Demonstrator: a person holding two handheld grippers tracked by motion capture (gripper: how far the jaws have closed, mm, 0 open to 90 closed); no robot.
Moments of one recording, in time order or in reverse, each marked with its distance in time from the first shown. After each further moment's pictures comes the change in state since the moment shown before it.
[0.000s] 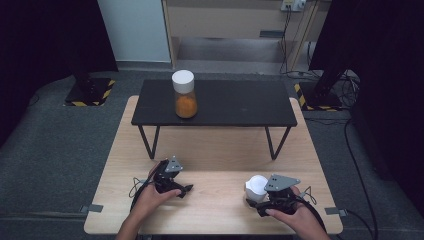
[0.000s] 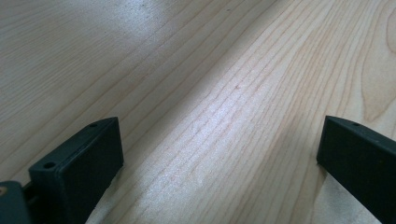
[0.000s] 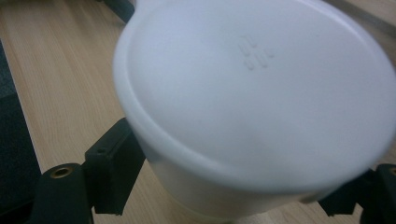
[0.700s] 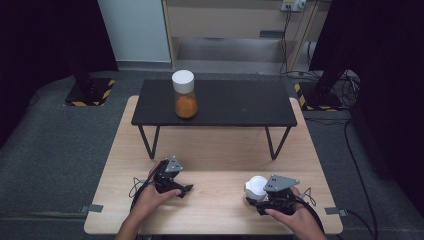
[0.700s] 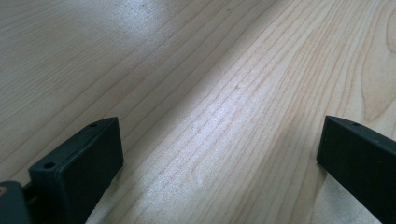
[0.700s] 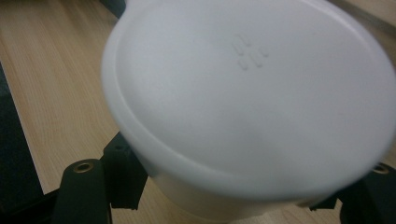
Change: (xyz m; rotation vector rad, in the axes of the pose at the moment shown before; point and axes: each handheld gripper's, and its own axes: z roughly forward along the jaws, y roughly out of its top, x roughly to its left) left arm 0.000 0.000 0.000 0.000 0.000 0.000; right arm 0.005 0.002 0.000 0.008 -0.017 0.001
